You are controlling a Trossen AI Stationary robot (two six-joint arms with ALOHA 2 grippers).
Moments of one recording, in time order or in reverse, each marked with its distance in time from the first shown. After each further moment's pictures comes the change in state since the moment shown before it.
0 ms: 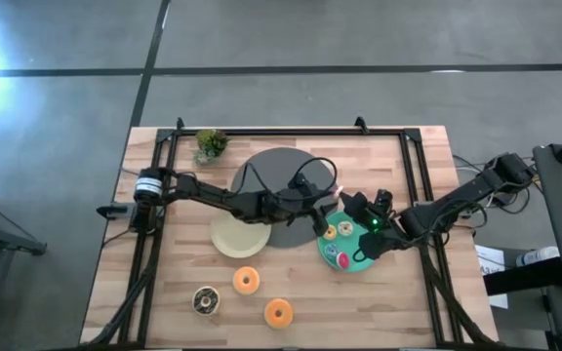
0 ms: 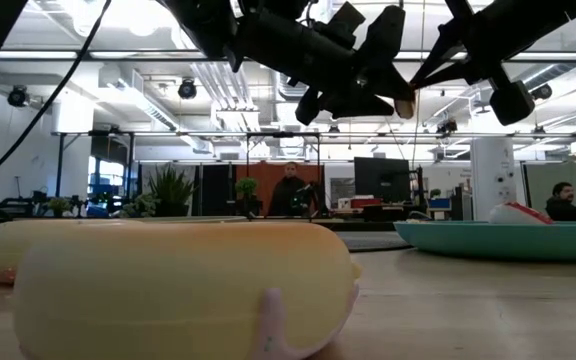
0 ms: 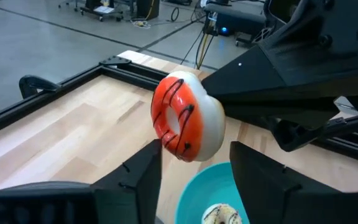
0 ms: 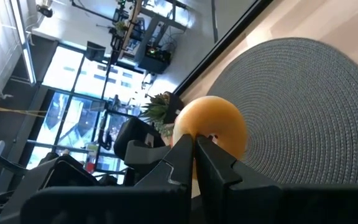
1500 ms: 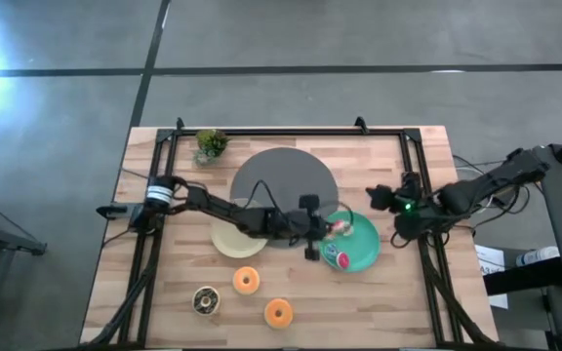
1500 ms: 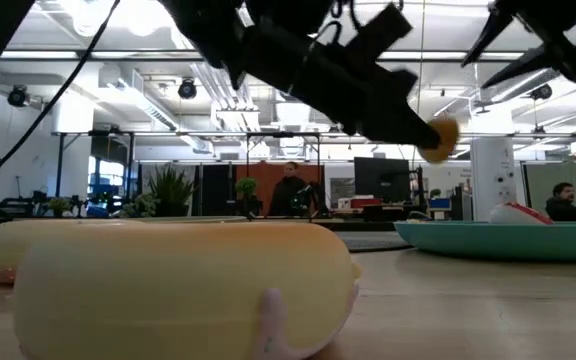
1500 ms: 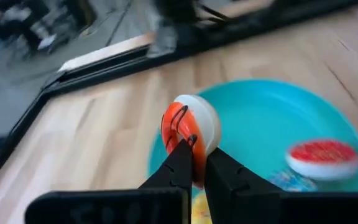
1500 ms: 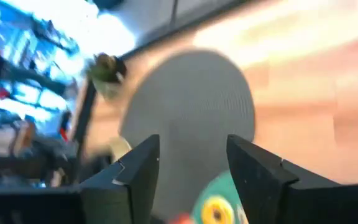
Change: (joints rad) left arm -0.080 0.107 0.041 -0.080 0.097 0.506; right arm 0.009 -0.371 0.094 -0.679 -0.295 -0.150
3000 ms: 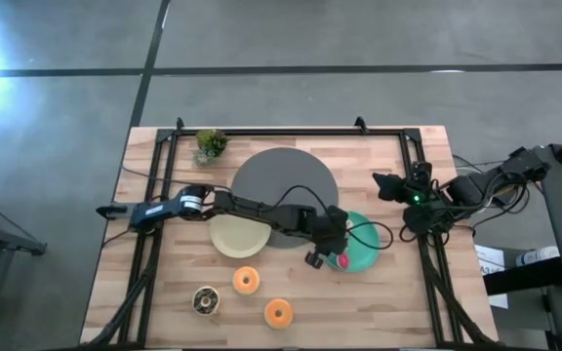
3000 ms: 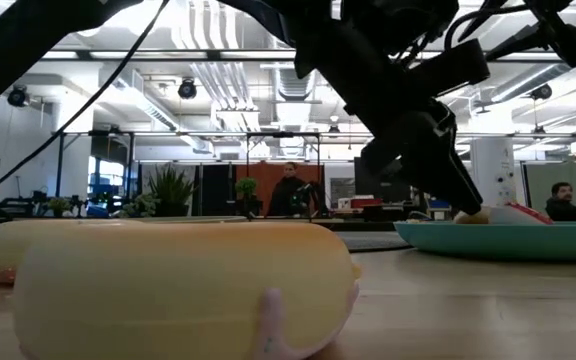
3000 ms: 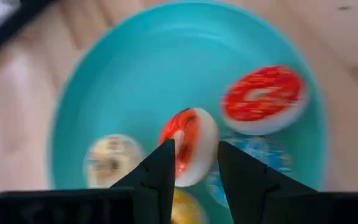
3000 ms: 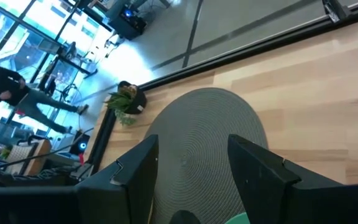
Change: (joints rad) left arm 0.023 0.290 0.603 -0.755 0.286 0.266; right arm 0.000 -0.030 0.091 -0.064 0.141 -0.091
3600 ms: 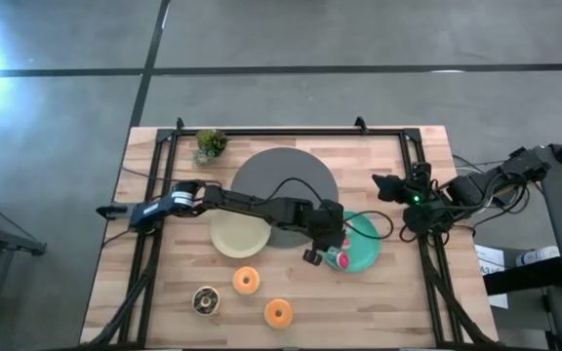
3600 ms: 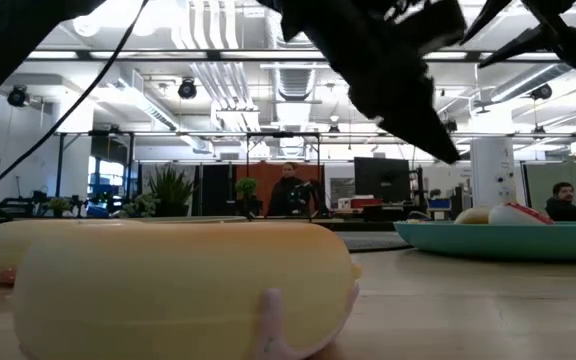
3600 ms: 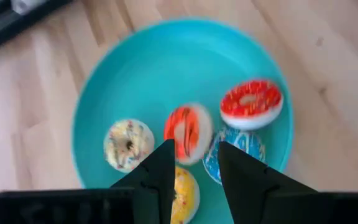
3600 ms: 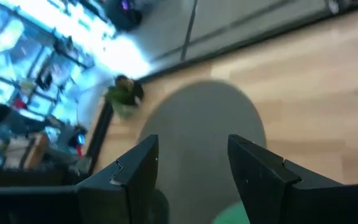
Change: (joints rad) left arm 0.012 -0.091 -0.005 -0.093 0.006 -0.118; right arm 0.000 -0.001 -0.005 0.000 -0.033 0.004
